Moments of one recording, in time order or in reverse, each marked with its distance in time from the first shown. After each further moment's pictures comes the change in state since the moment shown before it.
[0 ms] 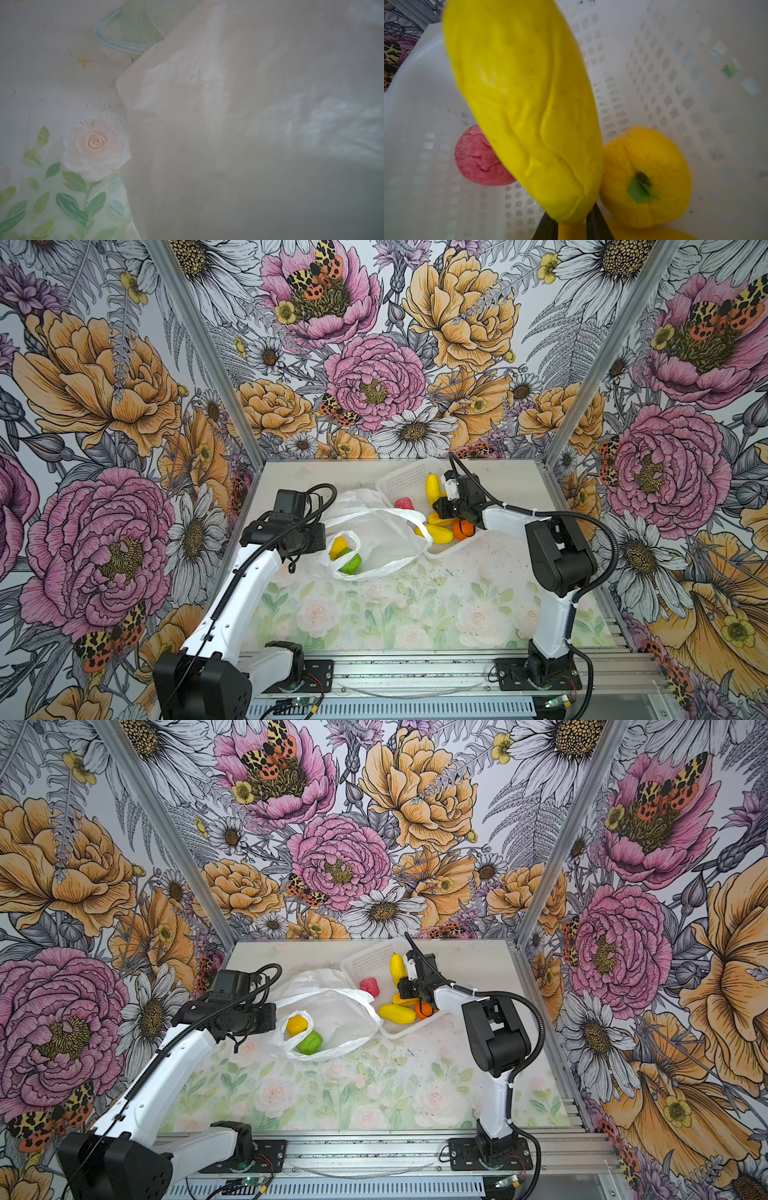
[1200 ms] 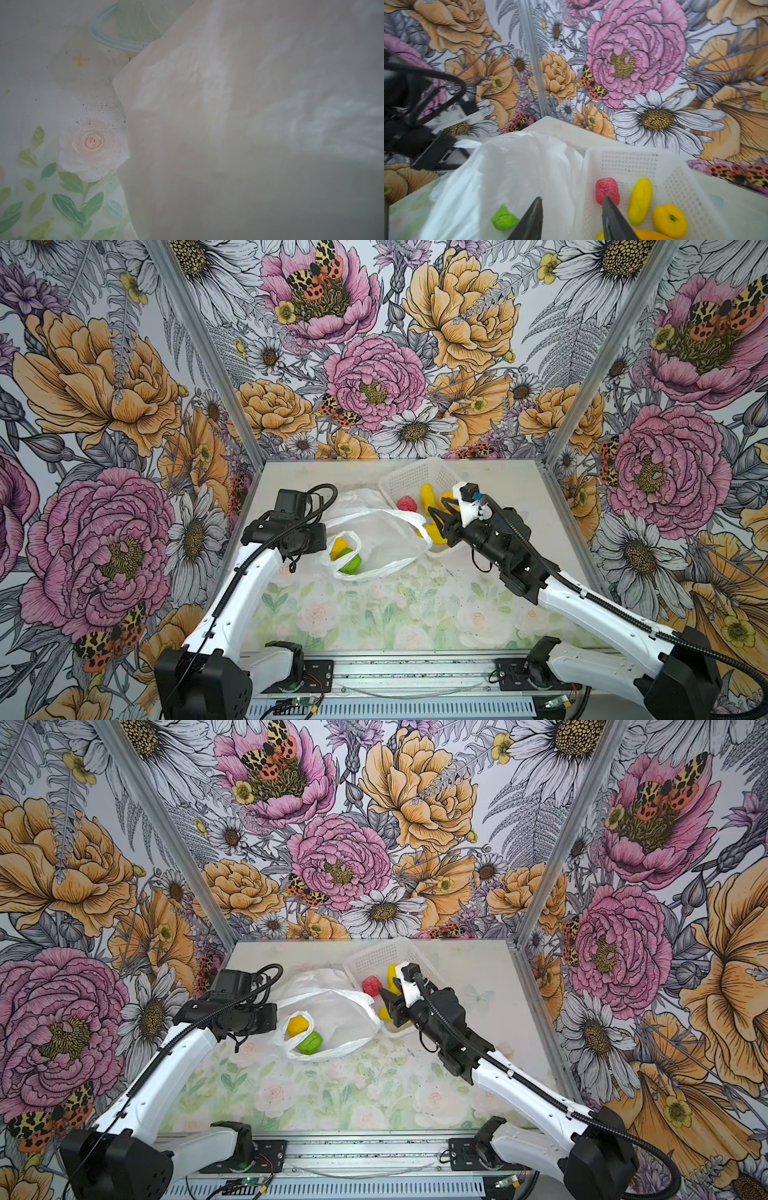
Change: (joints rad) left arm 0.000 0.011 0.000 0.000 0.011 0.000; right arm 0.412 -0.887 -0.483 0.266 0.201 -0.196
